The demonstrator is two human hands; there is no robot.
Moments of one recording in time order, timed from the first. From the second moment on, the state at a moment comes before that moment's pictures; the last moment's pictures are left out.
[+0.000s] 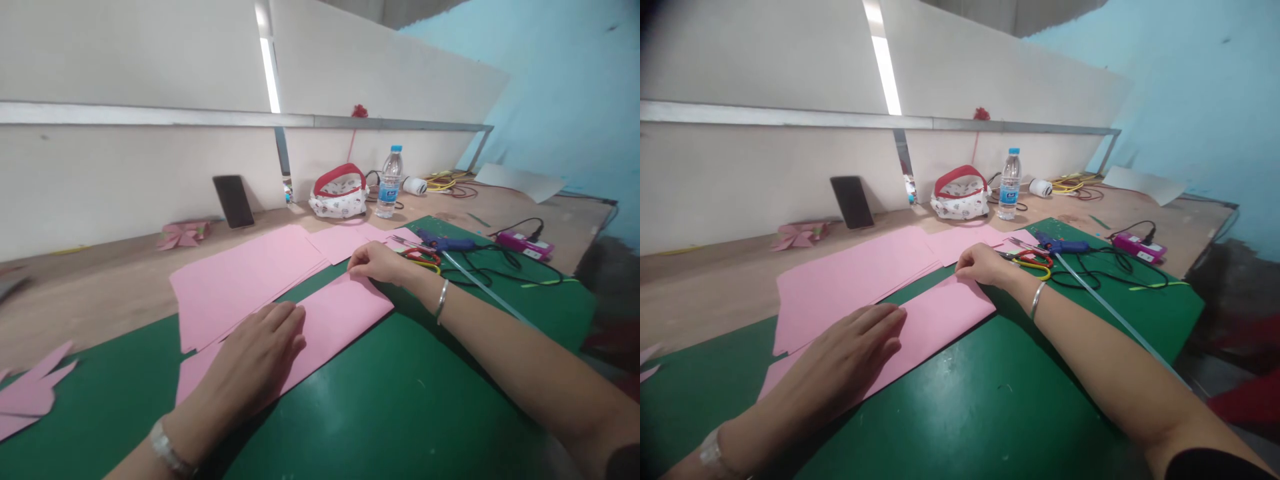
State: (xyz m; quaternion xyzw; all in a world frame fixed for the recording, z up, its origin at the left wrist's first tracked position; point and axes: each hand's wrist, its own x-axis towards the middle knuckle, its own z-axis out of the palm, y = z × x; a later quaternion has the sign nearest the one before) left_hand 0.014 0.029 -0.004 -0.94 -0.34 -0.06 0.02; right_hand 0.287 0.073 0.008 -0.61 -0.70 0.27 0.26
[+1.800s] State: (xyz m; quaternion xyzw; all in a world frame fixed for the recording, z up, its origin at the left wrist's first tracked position) left_hand 0.001 0.041 -0.026 -0.97 -0.21 -0.08 -0.01; right_hand 0.214 -0.080 0.030 -0.42 -0.88 0.22 0.03
